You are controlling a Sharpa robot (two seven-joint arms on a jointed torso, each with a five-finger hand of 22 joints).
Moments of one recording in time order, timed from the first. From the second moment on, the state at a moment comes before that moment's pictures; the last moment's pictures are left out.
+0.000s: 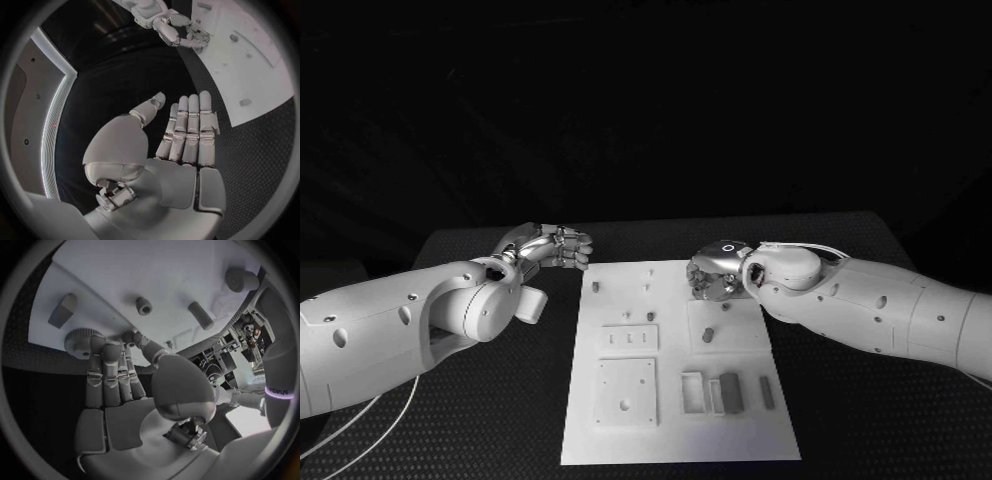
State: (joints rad) left arm 1.32 -0.79 -0.16 1.41 -0.12 -0.33 0.21; left_hand 1.09 -0.06 0.52 -0.27 0.05 0.87 0.16 0.35 0.51 1.16 0.11 0.19 0.17 0.99 0.09 0.45 0.61 0.05 1.02 -0.01 0.23 0.78; right arm 1.23 -0.67 -0.11 1.20 -1.77 -0.15 0.03; right_hand 1.17 -0.06 0.48 -0.29 0.05 0.91 0.15 0.38 0.42 1.22 0.09 0.13 0.08 1.28 -0.02 1.03 0.74 0.25 1.17 0.04 0.58 1.31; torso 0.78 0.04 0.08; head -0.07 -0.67
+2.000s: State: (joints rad) left arm 1.32 -0.78 -0.16 1.41 -0.12 -0.33 0.21; left_hand 1.09 -0.06 0.52 -0.27 0.05 0.87 0.16 0.35 0.51 1.16 0.11 0.18 0.17 0.99 0.09 0.44 0.62 0.05 1.02 -0.01 0.23 0.78; right arm 1.24 -0.48 -0.11 1.15 -2.04 -0.38 -0.19; right_hand 1.16 -0.09 0.67 -0.29 0.05 1.02 0.11 0.40 0.44 1.34 0.04 0.15 0.09 1.29 -0.06 1.13 0.76 0.22 1.17 0.01 0.73 1.31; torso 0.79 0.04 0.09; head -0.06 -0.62
